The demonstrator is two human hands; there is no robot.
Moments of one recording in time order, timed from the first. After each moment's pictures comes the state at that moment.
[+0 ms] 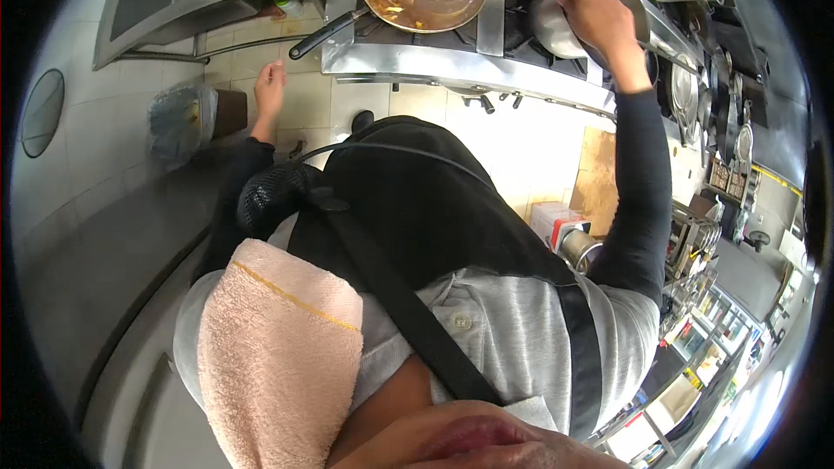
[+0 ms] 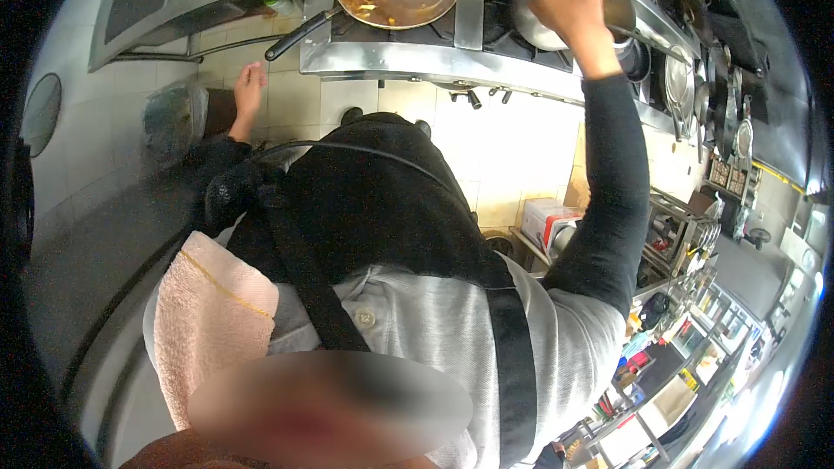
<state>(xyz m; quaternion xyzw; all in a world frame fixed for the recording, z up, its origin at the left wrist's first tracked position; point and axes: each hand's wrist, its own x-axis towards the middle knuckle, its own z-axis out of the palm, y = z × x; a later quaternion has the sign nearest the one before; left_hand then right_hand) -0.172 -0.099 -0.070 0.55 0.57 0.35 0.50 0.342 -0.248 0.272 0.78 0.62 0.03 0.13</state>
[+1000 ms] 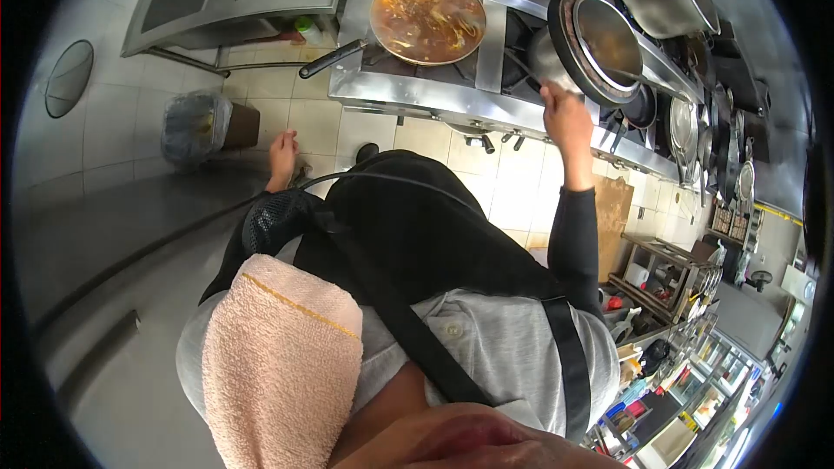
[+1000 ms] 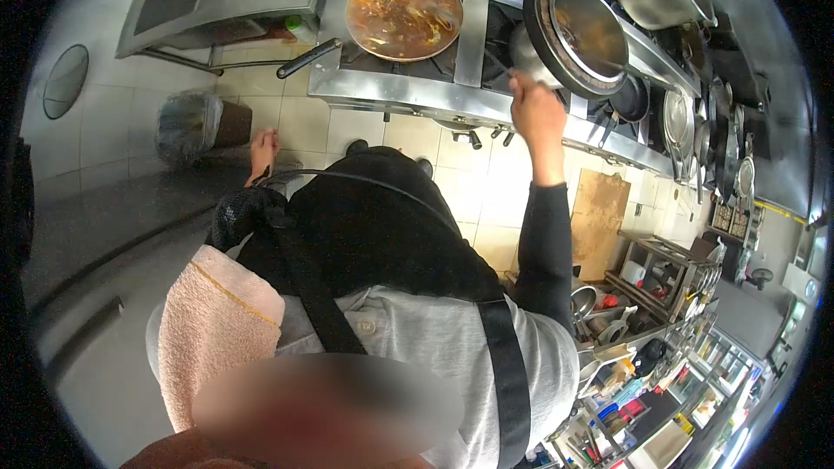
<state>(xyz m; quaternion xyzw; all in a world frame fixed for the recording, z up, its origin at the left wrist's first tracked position) -0.216 -0.215 -0.086 0.51 0.62 0.31 0.51 0.321 -0.361 0.189 0.86 0.50 -0.02 -0.10</state>
